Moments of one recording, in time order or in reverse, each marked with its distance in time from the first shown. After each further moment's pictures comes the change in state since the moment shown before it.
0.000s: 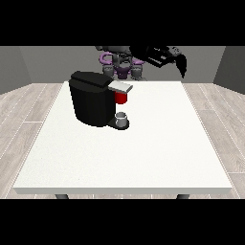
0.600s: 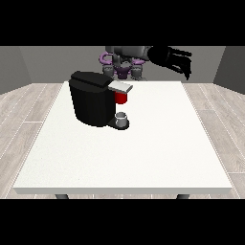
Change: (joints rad) left arm -0.069 0.018 0.001 -0.033 0.031 -0.029 -0.009; right arm -0.166 -0.014 -0.039 0.106 0.033 -0.034 -0.031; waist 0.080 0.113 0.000
